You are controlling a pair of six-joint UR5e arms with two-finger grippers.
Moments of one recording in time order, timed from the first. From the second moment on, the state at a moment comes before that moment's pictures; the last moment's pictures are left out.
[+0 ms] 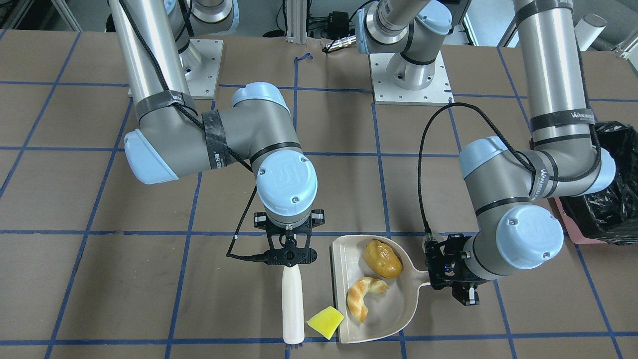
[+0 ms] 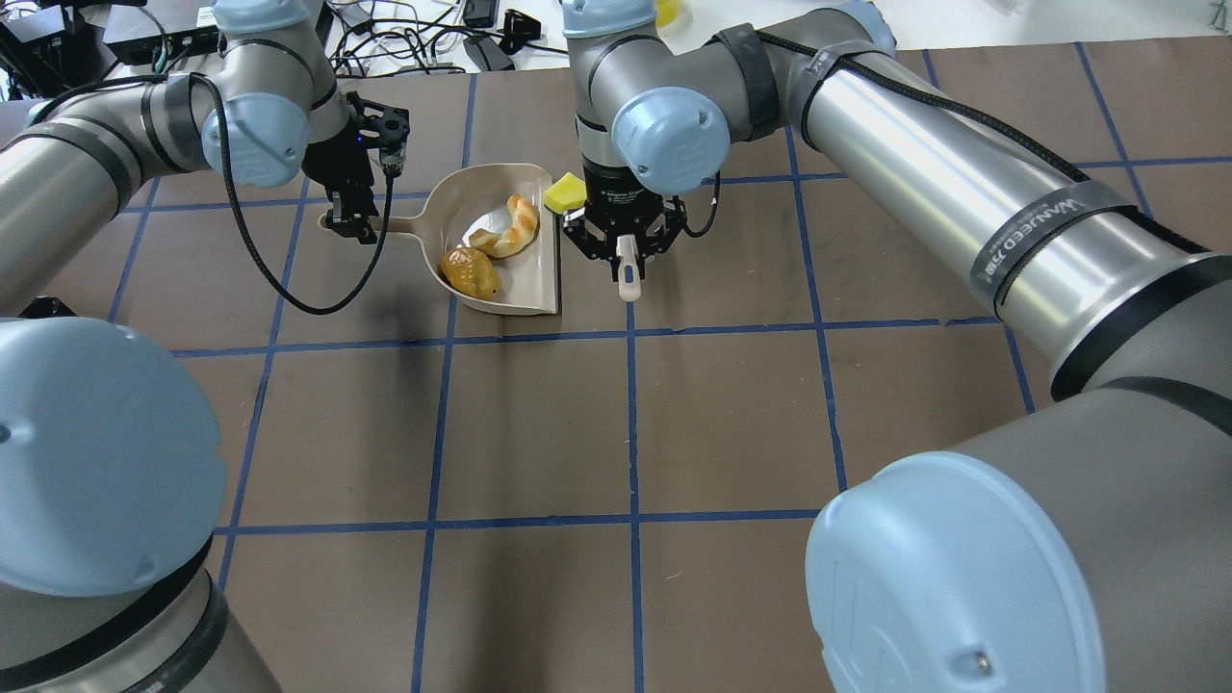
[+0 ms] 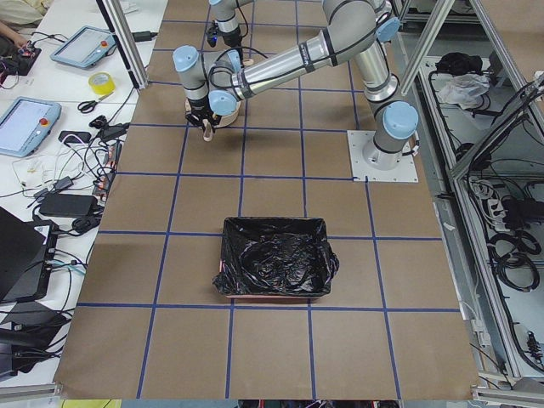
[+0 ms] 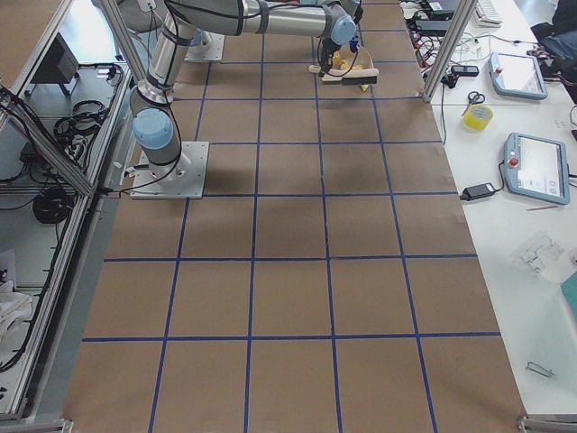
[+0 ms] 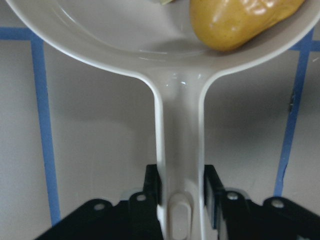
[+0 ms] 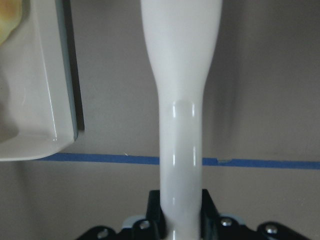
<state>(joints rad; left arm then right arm) -1.46 -2.16 -1.41 -1.22 1.64 1.63 1.91 -0.94 1.24 -1.71 -1.52 0.27</state>
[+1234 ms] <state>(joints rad) -1.47 -2.16 -1.40 -1.25 1.71 1.62 2.01 -0.82 1.18 -1.84 -1.37 0.48</state>
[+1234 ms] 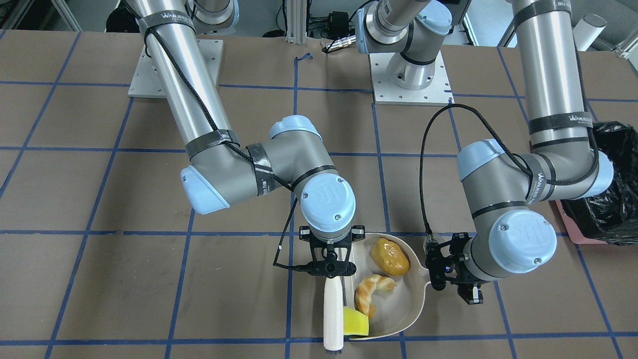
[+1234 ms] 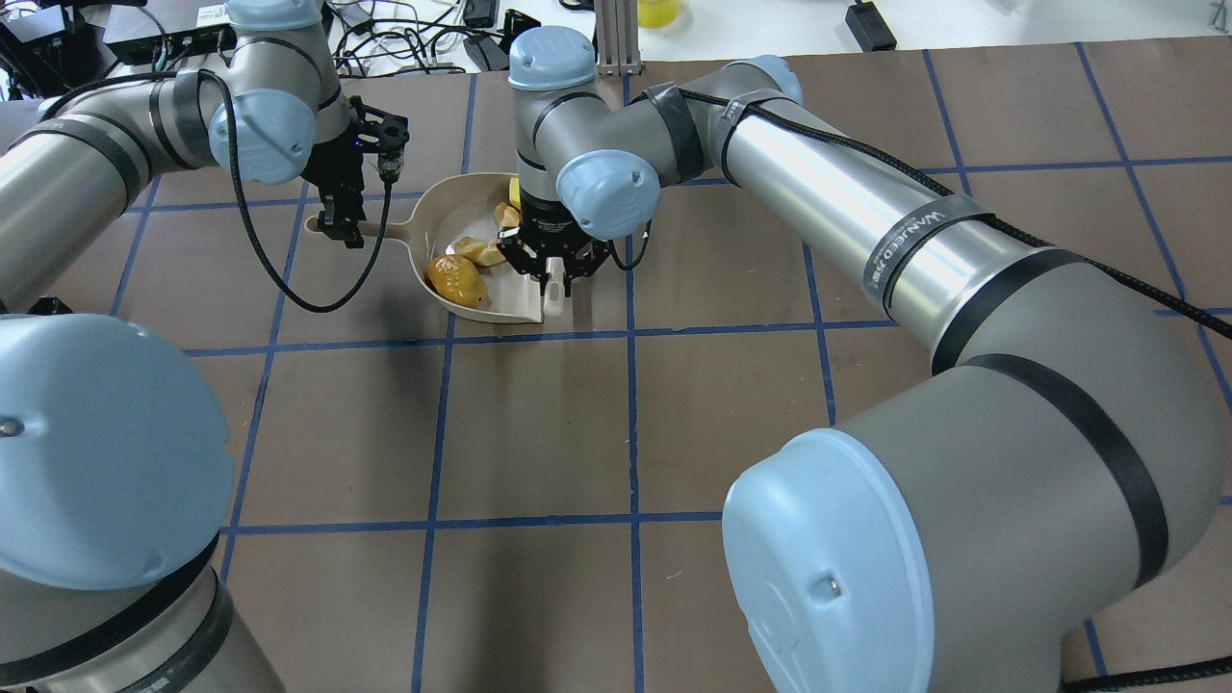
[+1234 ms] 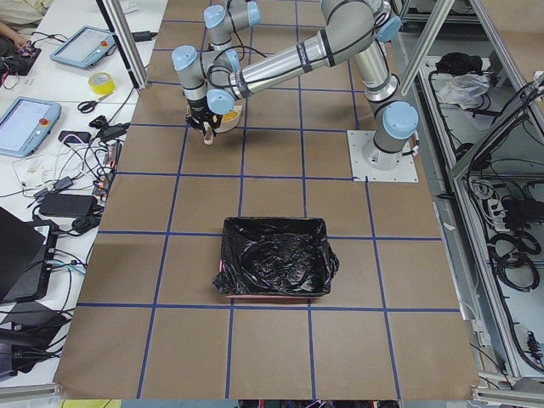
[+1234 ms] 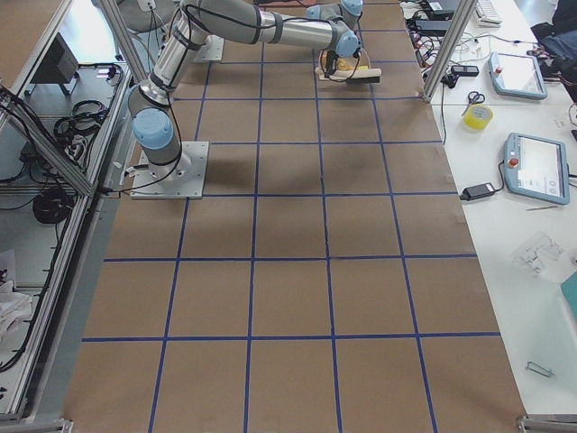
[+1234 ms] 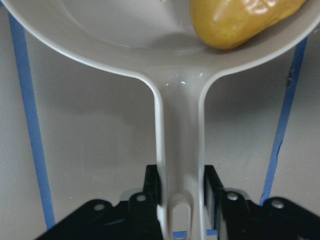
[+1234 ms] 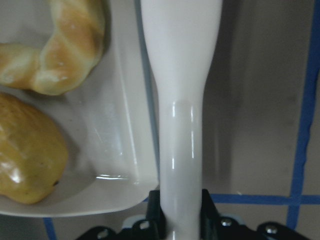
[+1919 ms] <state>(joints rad) -1.47 -2.16 -1.40 -1.25 1.72 1.61 2.05 -0.83 1.11 -1.85 -1.24 0.67</state>
